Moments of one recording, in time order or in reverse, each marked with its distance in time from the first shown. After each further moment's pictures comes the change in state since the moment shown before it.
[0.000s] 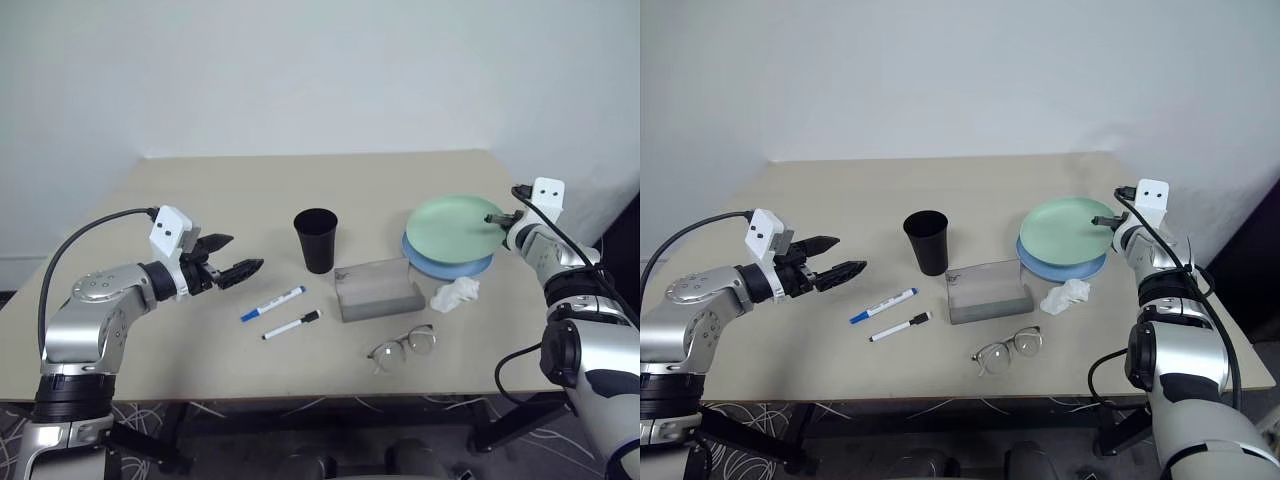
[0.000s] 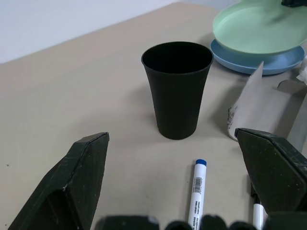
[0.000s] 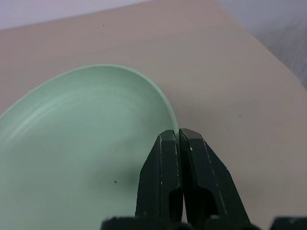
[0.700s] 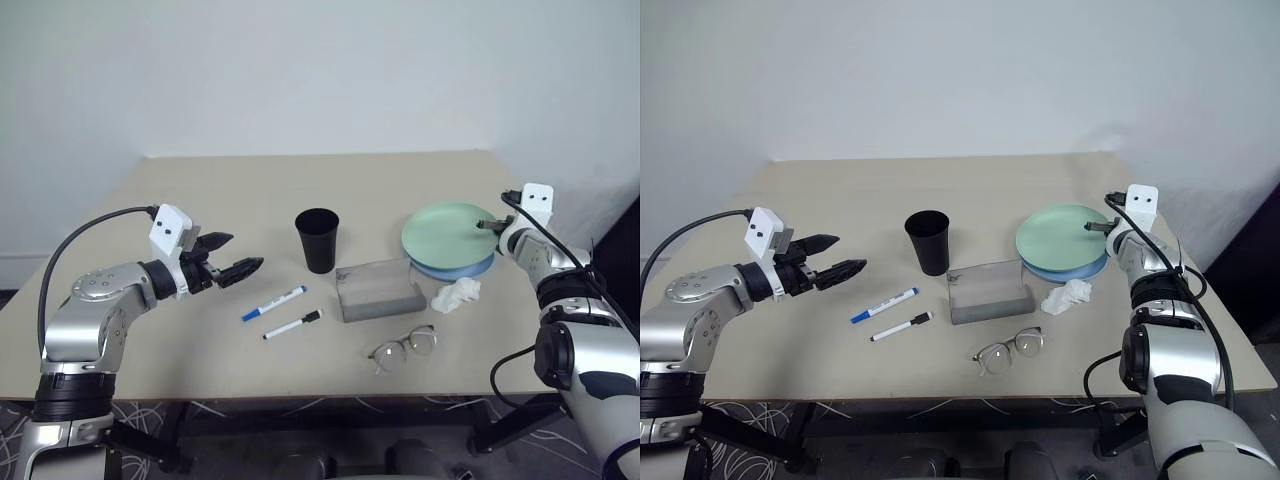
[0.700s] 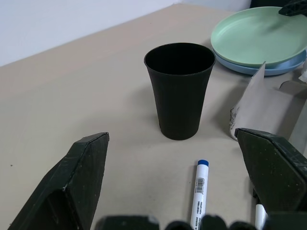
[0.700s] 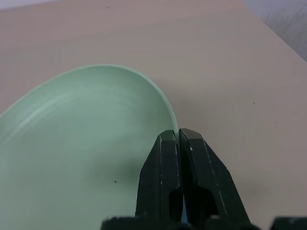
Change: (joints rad) left arm 0.000 0.000 0.000 0.000 0.001 0.000 0.001; right arm 0.013 0.024 0.016 -0.017 -0.020 0.033 -0.023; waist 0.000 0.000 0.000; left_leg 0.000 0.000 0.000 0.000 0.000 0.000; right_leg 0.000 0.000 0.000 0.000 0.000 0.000
